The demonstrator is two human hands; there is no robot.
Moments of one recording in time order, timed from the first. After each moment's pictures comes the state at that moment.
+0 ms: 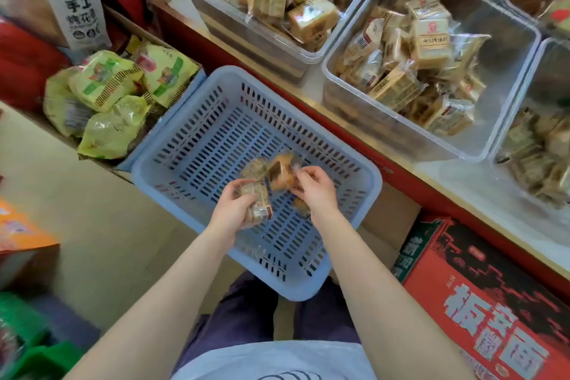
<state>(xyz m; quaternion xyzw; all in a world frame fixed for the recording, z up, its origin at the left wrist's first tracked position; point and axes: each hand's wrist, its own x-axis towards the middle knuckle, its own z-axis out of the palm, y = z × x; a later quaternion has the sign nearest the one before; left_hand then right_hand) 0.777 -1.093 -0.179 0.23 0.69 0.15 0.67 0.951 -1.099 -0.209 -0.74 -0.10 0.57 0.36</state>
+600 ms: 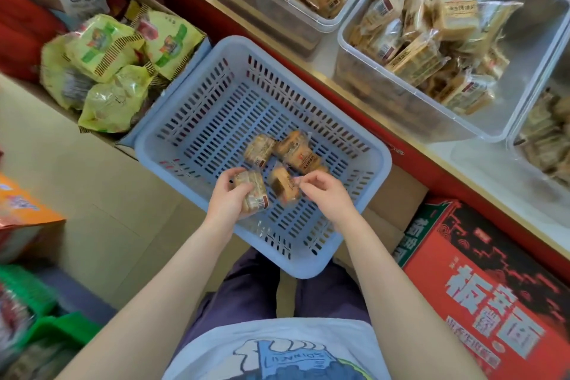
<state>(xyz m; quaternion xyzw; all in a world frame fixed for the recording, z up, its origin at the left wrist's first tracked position) 0.757 -1.115 -0.182 0.22 0.70 0.19 0.65 0.966 -1.149 -0.201 -0.69 -0.27 0.63 0.23</state>
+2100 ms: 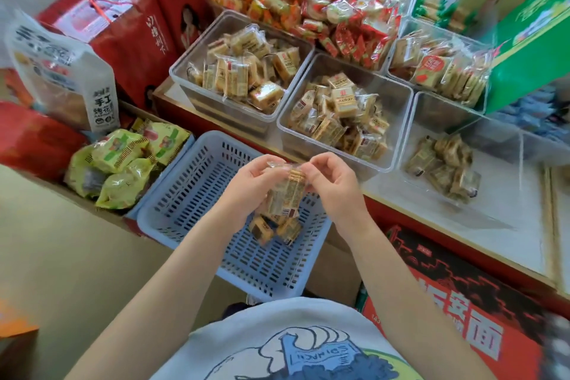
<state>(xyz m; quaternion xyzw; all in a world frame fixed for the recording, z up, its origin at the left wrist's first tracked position) 0.832 -1.087 0.019 0.50 0.47 0.22 0.69 0.990 -1.156 0.022 -0.66 -0.39 0.42 0.49</state>
